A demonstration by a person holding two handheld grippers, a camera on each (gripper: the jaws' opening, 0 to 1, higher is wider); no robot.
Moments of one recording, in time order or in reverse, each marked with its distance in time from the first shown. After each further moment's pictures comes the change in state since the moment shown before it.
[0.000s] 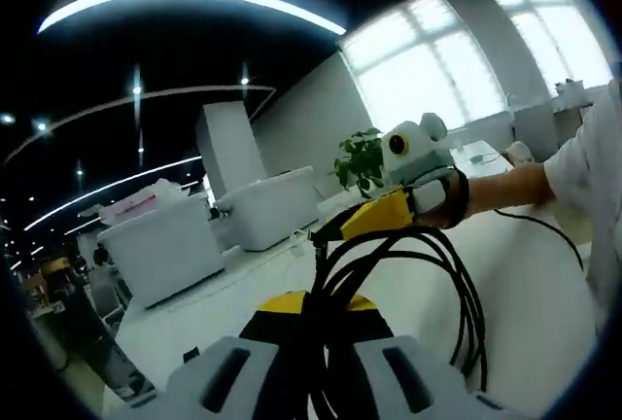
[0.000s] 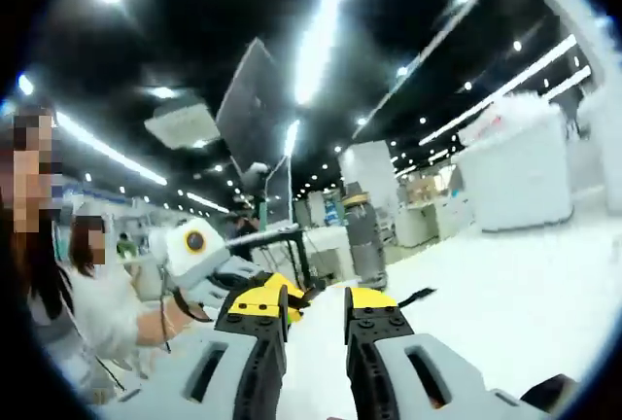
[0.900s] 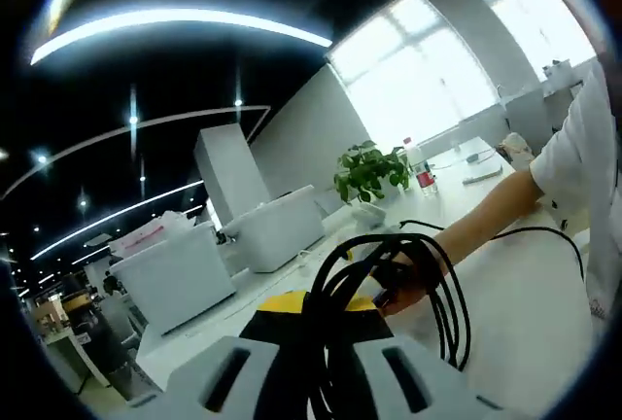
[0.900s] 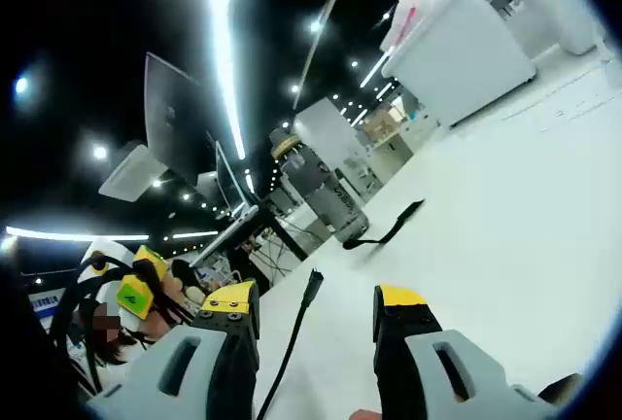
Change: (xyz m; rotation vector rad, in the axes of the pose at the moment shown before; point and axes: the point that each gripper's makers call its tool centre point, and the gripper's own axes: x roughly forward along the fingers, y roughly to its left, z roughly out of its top) left arm -0.025 -0.003 0.027 0.078 -0.104 0.022; right arm 0.070 -0.037 -0.109 0.636 0.162 -0.079
